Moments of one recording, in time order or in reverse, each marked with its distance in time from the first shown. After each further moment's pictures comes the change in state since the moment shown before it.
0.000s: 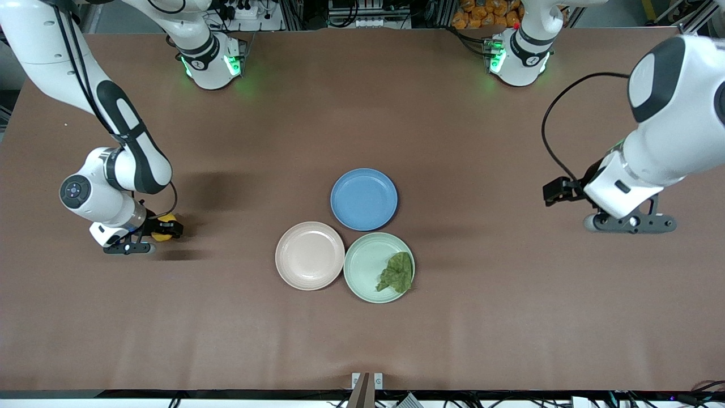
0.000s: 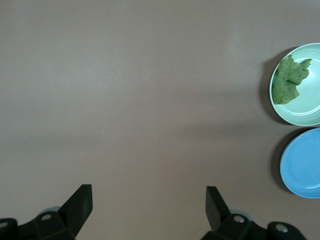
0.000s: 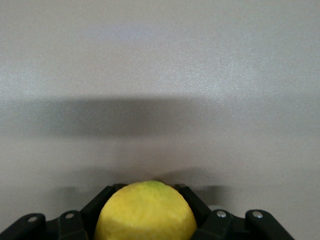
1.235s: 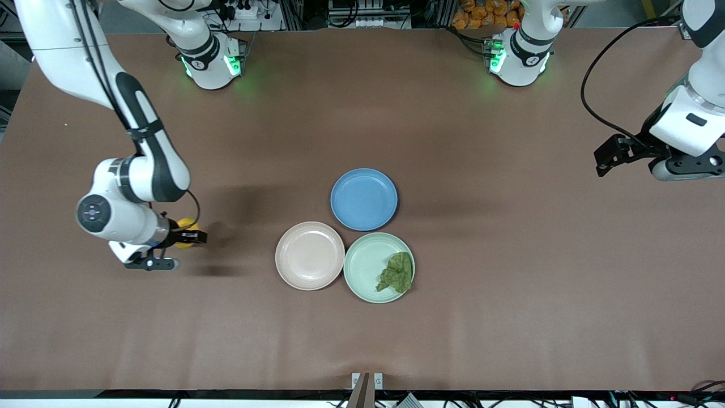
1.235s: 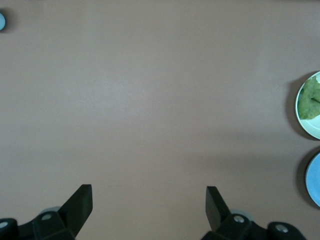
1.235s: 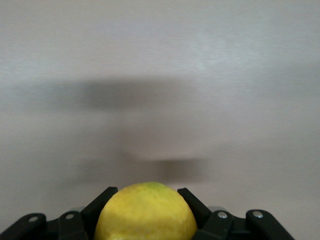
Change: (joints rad) left arm 0.077 -0.238 0.003 -0.174 0.071 0.063 0.001; right arm 0.174 -0.002 0.011 0.225 0.001 -0.321 0.235
